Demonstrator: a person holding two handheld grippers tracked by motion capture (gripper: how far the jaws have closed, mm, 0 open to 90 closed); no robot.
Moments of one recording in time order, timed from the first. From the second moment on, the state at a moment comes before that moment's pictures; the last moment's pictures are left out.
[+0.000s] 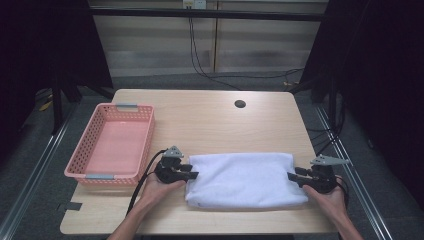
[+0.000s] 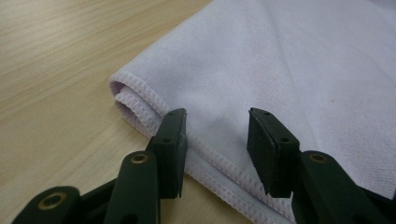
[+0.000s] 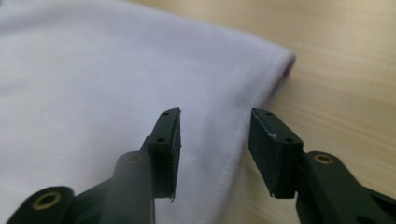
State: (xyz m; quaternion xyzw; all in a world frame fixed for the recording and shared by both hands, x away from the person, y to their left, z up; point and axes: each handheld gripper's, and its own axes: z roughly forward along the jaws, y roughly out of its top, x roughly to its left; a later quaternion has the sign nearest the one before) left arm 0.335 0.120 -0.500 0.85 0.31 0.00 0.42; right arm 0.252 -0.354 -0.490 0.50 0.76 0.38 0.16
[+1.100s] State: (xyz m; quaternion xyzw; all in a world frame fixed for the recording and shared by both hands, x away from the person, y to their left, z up) left arm 0.369 0.124 -0.492 0.83 0.36 0.02 0.43; right arm 0.251 -0.140 -0.471 0.29 0.85 0.45 0.01
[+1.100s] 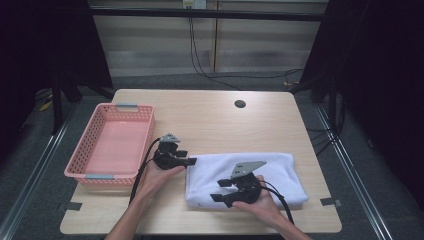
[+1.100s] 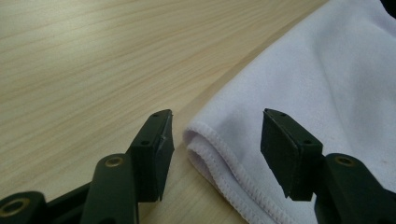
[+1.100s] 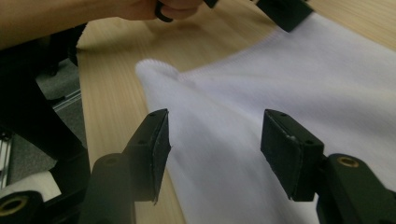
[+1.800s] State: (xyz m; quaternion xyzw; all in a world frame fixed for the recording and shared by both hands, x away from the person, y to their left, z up) left arm 0.373 0.135 -0.494 0.82 0.38 0.01 0.43; right arm 0.253 -0.069 -0.497 0.20 0.90 0.38 0.03
